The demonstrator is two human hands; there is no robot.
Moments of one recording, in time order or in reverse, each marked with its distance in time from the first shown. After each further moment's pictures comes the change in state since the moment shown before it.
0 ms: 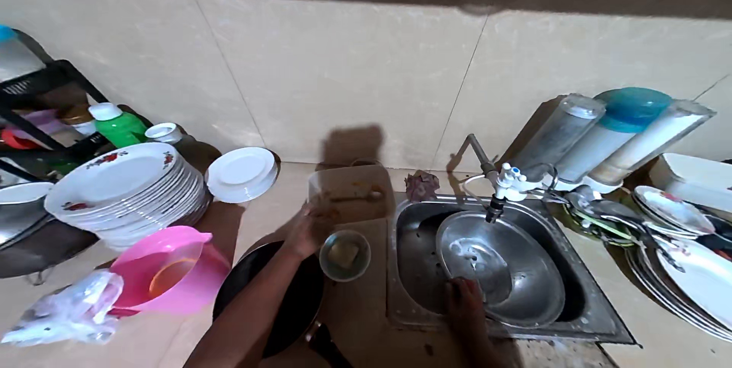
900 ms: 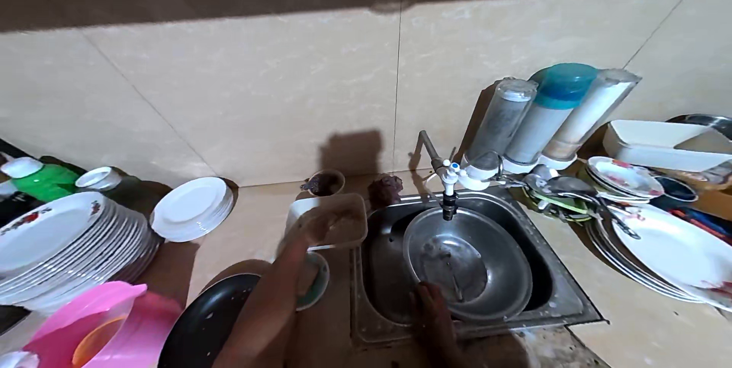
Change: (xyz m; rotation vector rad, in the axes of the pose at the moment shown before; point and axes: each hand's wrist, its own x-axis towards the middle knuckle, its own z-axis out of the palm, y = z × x) left_hand 0.114 0.054 0.040 -0.052 -0.378 -0.341; right_hand 0.001 0.001 0.000 0.057 -0.067 -0.013
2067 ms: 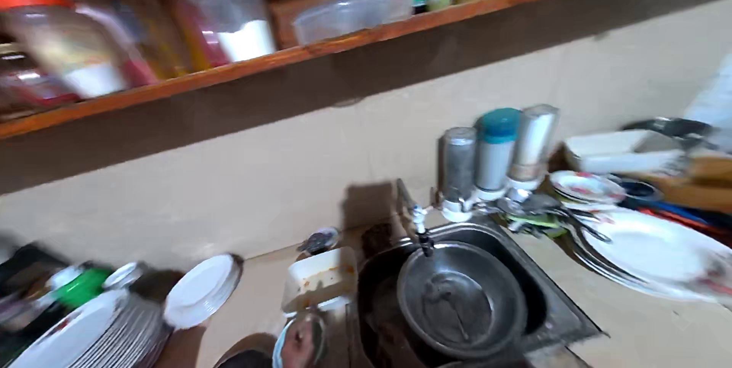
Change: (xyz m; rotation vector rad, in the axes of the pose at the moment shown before) left_hand -0.101 0.001 0.122 -0.513 0.891 0.071; right_hand 0.024 -0.027 0.018 0.989 -0.559 0.381
